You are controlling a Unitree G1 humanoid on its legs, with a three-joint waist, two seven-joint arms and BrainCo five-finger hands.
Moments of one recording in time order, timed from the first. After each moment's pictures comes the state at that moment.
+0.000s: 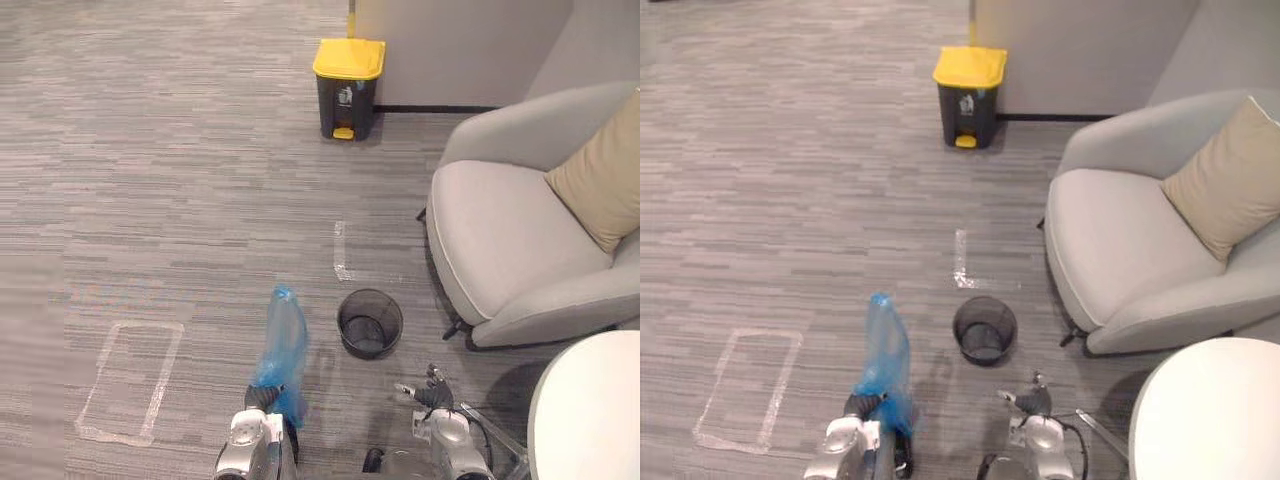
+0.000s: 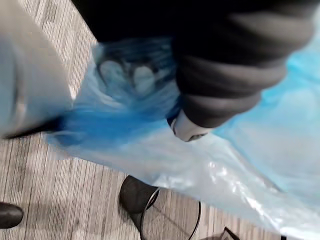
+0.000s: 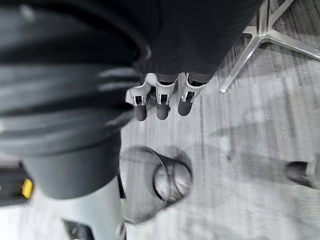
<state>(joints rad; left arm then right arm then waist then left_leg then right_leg) 0.00 -0.01 0.02 0.87 -0.02 -0.10 0.13 0.01 -0.02 -0.13 0.87 -0.07 -0.06 -0.20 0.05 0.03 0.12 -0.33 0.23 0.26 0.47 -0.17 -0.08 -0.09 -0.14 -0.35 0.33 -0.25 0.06</state>
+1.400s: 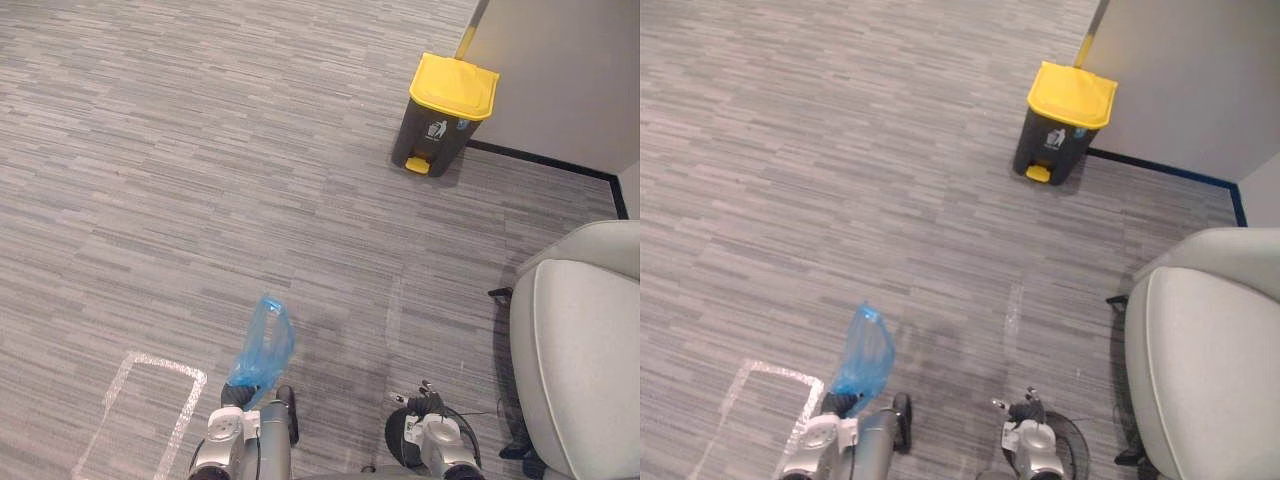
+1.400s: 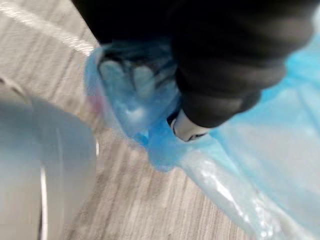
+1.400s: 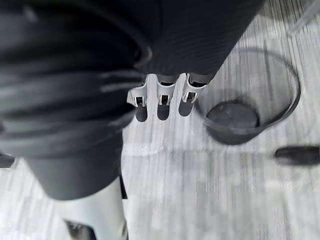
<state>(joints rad) -0.01 0.05 0.09 0.89 0.00 -0.10 0.13 -0.06 0.05 -0.23 0.95 -0.07 -0.04 -0.19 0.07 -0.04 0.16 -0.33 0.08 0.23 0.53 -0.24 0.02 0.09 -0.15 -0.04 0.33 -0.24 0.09</state>
